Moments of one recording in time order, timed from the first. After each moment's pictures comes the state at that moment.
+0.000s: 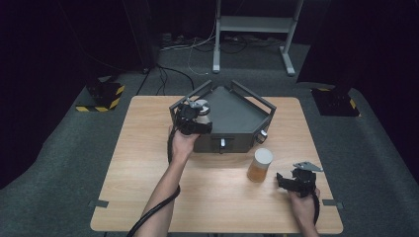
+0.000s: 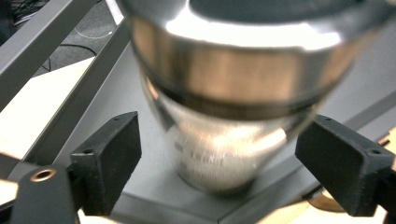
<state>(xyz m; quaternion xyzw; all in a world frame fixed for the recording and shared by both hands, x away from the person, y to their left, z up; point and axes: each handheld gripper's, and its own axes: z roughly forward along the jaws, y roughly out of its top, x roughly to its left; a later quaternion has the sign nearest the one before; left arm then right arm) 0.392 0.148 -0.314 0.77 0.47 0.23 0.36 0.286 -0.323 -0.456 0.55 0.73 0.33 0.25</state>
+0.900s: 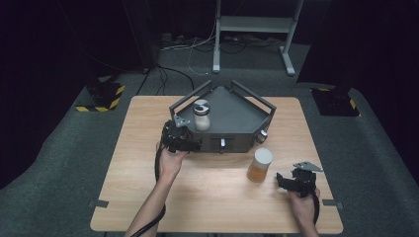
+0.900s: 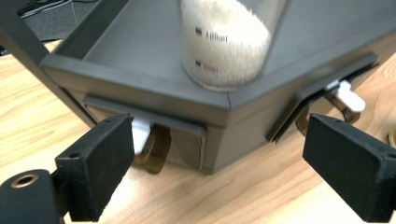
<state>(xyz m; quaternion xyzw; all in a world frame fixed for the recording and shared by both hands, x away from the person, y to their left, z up) 0.340 0.180 -0.341 0.77 0.47 0.23 0.37 0.286 -0.322 -0.456 0.55 0.73 0.33 0.25</state>
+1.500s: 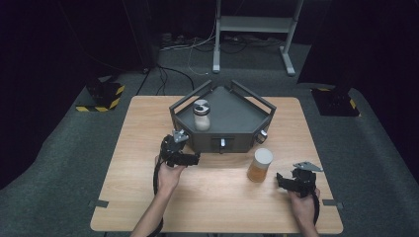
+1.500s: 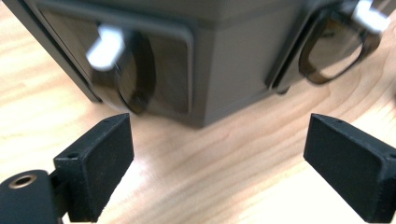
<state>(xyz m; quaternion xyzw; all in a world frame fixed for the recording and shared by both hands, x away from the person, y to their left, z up) 0.324 0.183 -0.384 0.77 0.49 0.21 0.35 0.286 -0.322 -0.456 0.55 0.73 0.33 0.25</state>
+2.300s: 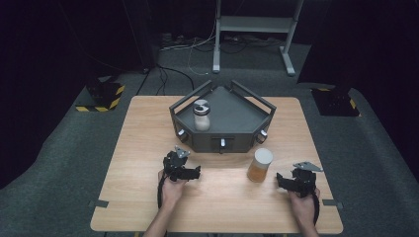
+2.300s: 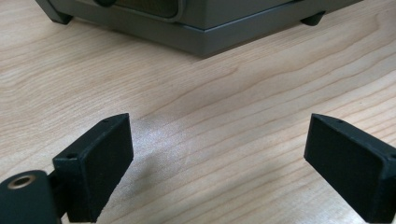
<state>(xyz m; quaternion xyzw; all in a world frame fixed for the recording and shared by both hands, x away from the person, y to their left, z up) 0.317 0.173 -0.435 0.77 0.51 0.20 0.32 0.286 -0.322 -0.456 0.55 0.73 0.33 0.25</state>
